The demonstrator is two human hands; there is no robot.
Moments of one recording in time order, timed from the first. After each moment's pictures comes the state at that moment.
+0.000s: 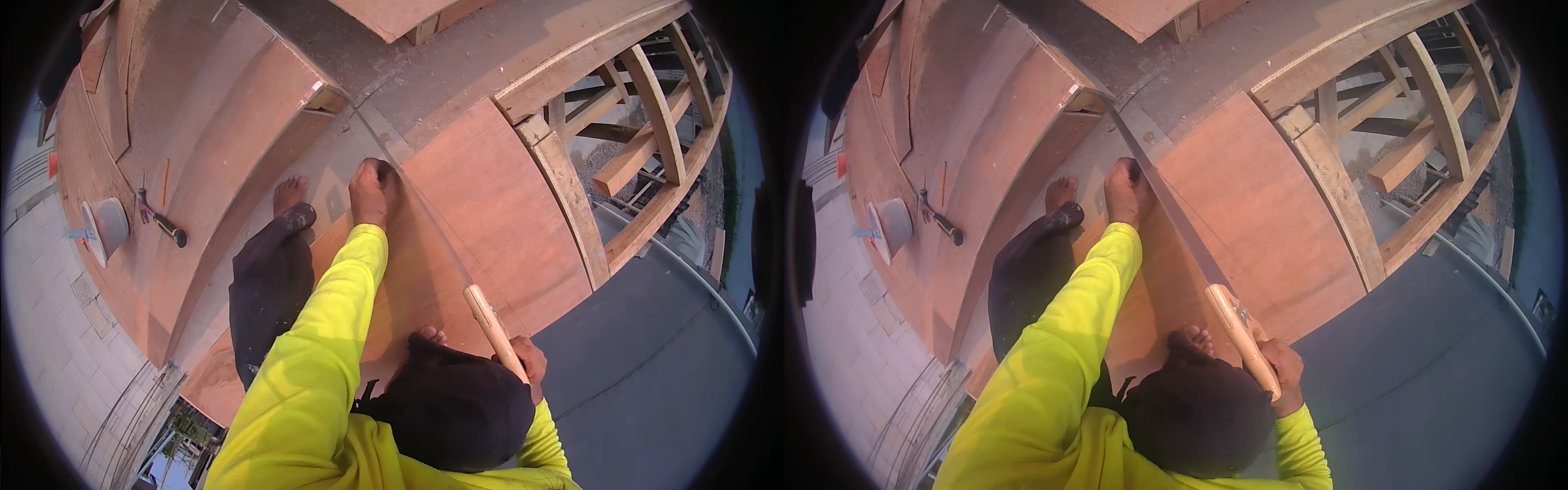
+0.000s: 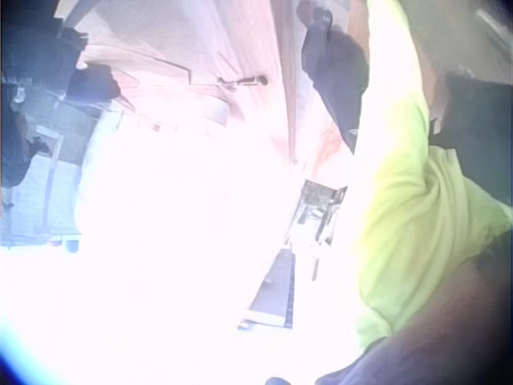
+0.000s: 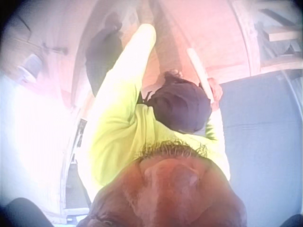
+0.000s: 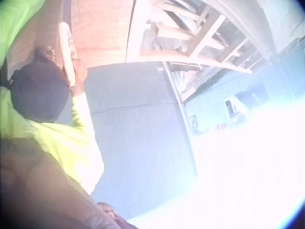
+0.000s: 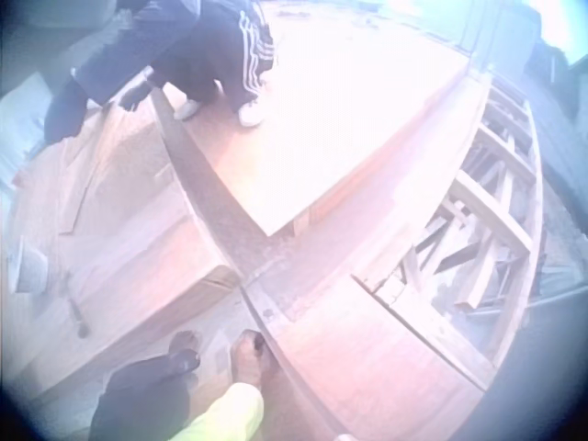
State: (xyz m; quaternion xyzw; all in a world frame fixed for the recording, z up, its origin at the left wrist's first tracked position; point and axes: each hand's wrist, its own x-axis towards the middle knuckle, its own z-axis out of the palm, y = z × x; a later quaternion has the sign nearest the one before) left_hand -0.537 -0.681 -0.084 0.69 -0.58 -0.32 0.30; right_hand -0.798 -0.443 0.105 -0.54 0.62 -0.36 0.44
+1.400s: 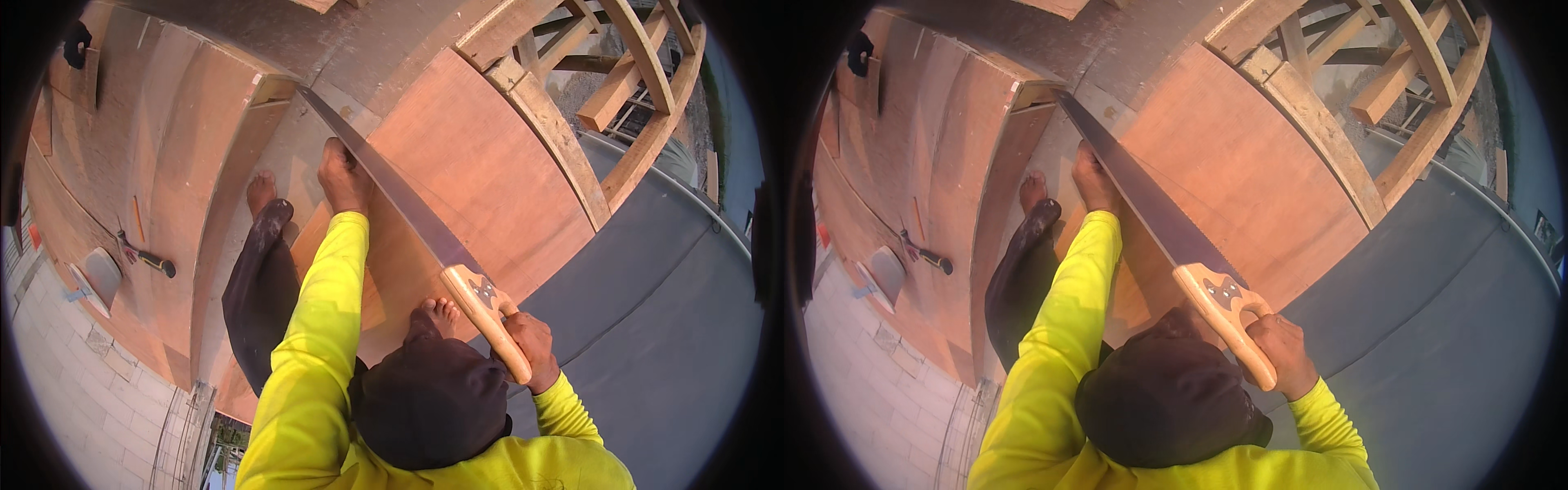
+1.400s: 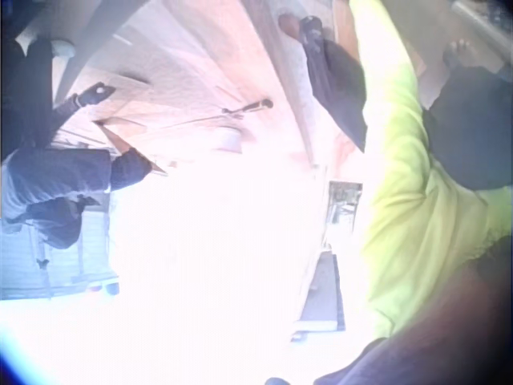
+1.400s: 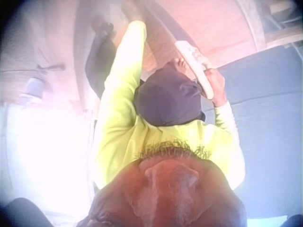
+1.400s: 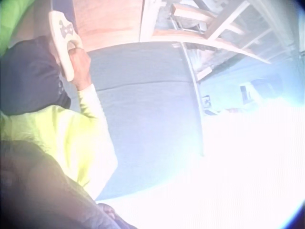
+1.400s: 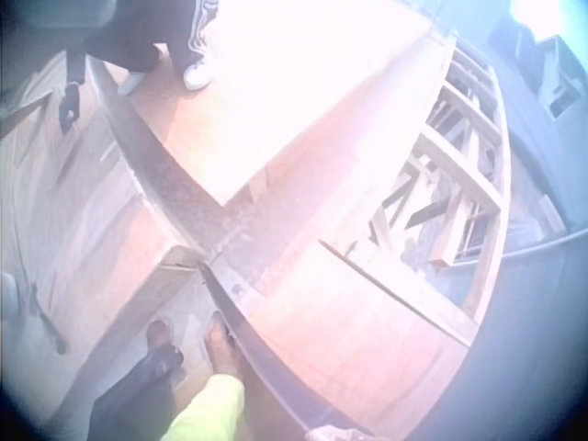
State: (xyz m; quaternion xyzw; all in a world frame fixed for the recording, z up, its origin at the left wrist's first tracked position) left_hand -0.543 -0.683 -0.085 0.69 -0.58 -0.32 0.30; right_hand -0.771 -0.489 0.154 -0.58 0.62 -0.26 0.46
